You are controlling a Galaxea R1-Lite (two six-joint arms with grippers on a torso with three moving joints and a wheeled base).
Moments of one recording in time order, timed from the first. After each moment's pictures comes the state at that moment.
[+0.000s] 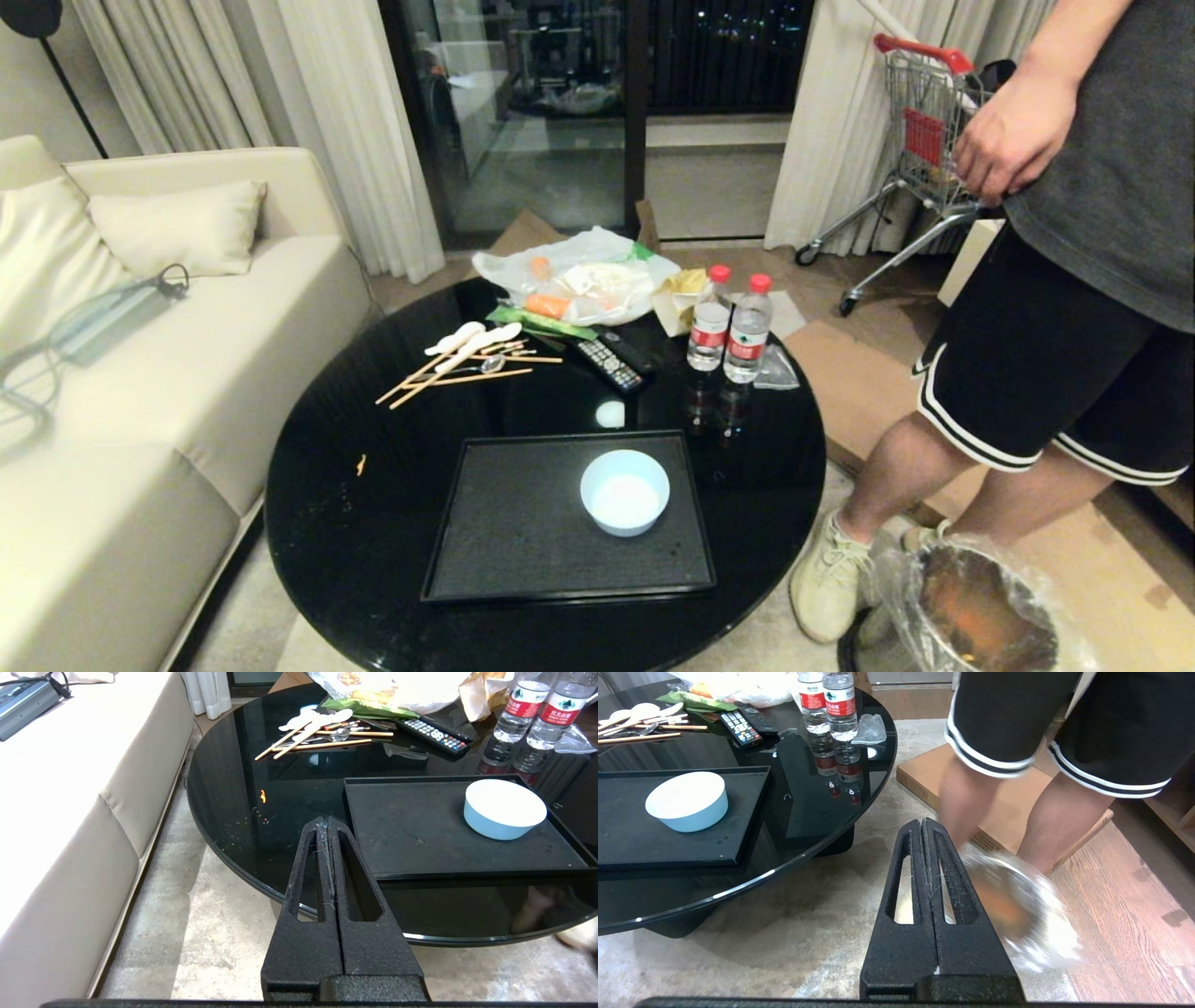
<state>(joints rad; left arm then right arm) 0.00 0.00 0.00 -0.01 0.01 -0.01 0.00 0.00 0.00 0.00 -0.02 -0.02</state>
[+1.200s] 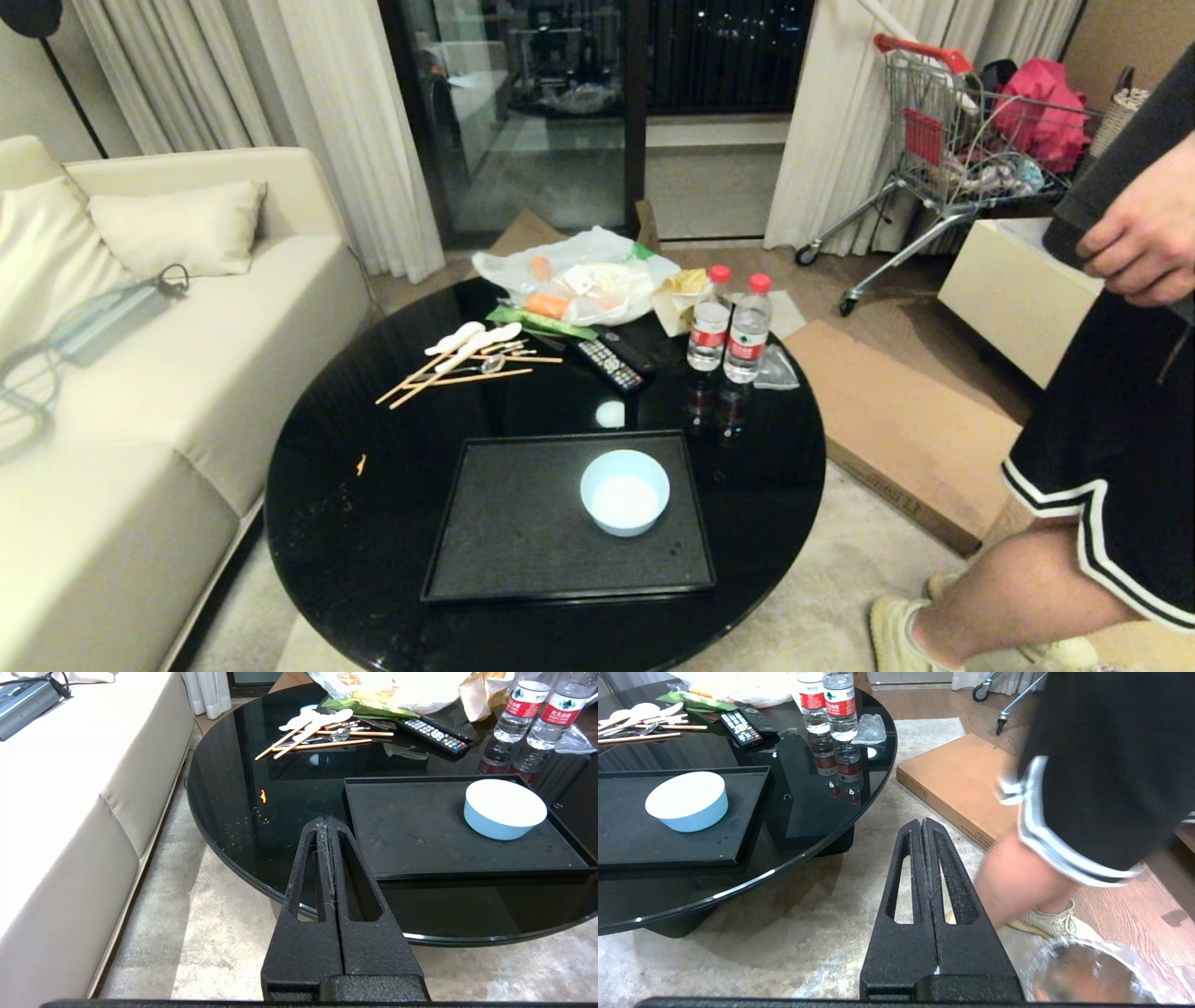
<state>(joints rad) 0.00 0.00 0.00 -0.01 0.01 -0.01 0.00 0.00 0.00 0.00 -0.02 -0.02</state>
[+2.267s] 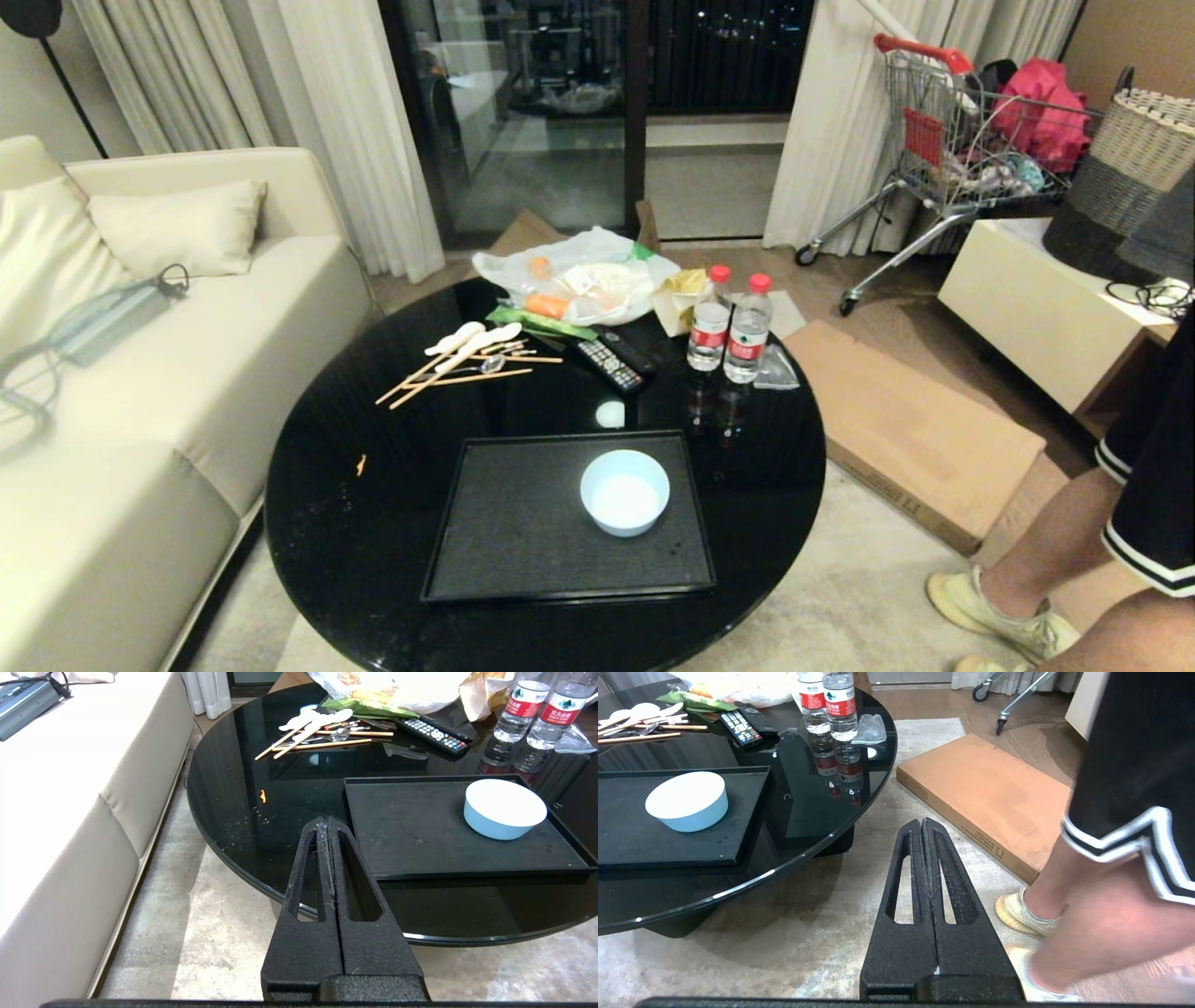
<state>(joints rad) 0.00 0.00 0.00 -0.01 0.01 -0.01 0.00 0.00 0.00 0.00 -0.02 -0.02</state>
